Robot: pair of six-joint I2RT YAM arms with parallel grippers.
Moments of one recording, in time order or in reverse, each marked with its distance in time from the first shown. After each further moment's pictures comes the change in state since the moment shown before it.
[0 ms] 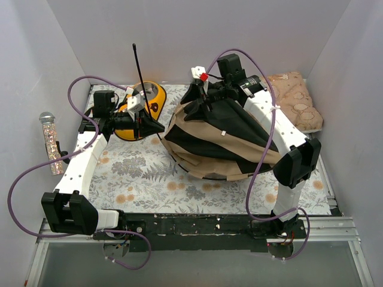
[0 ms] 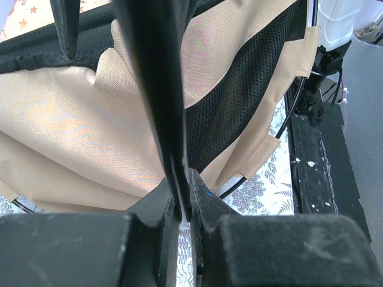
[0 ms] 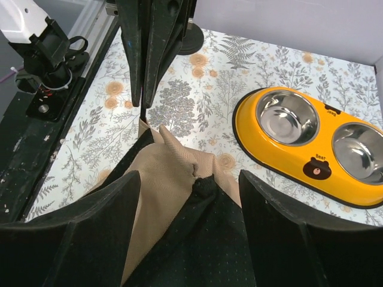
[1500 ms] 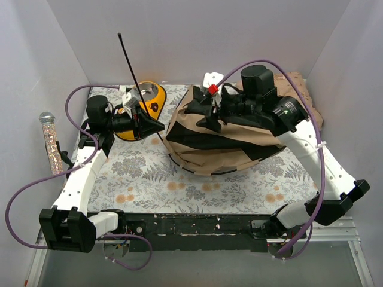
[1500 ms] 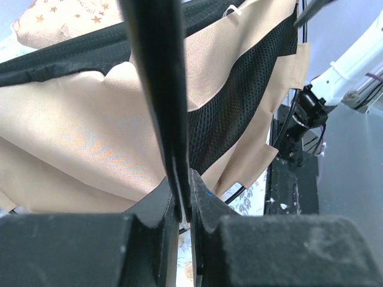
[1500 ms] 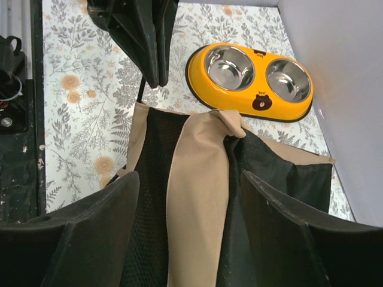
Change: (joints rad) left arm 0.000 -0.153 -0.206 0.515 -0.083 -0.651; right arm 0.163 -0.439 -0.209 -0.032 0.587 0.210
